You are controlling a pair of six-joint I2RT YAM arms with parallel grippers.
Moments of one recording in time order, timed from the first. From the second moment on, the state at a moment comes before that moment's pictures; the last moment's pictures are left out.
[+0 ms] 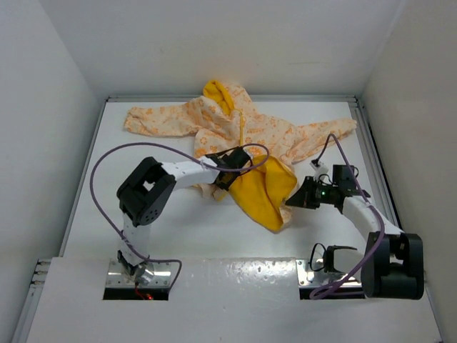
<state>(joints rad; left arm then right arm) -0.79 2.00 1.34 -0.46 -0.39 -0.07 -0.09 1.16 0.42 -0.28 -0.82 0.20</state>
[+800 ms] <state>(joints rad) -0.79 1.64 1.10 -0.68 0.08 -0.16 -0.01 1.11 0.46 -0.26 -0.84 0.20</state>
